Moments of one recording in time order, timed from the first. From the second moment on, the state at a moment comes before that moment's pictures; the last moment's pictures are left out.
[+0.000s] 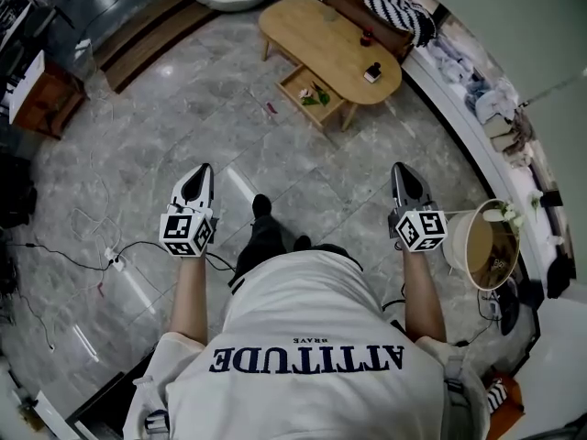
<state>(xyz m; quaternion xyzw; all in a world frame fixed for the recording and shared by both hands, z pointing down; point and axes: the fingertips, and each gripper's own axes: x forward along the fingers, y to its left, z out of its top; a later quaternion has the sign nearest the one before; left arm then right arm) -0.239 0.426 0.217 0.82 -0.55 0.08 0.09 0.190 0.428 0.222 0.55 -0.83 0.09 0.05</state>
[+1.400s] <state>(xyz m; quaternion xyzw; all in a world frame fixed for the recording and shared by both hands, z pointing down) -0.348 0.143 0.216 0.89 -0.45 0.09 0.08 0.061 0.239 0.219 0.62 -0.77 0.10 0.07</state>
